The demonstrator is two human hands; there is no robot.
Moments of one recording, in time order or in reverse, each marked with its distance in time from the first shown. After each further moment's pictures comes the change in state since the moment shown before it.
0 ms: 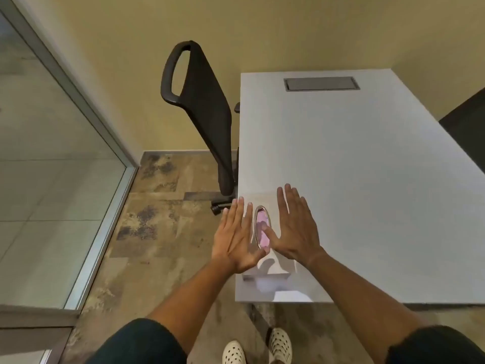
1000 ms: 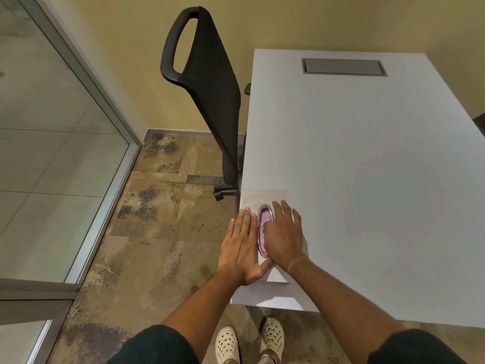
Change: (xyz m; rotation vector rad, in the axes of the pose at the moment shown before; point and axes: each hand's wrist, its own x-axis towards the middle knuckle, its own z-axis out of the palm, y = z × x) left_hand 0.012 0.015 0.045 -0.059 -0.105 -0.043; right_hand 0.022 -0.018 0.055 -0.082 -0.189 0.038
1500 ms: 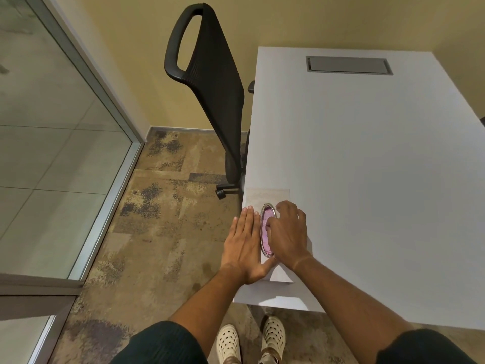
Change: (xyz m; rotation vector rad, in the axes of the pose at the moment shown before) left_hand 0.001 -0.002 0.003 -0.007 0.021 0.004; right_hand 0.004 0.002 -0.008 0.275 0.057 0.168
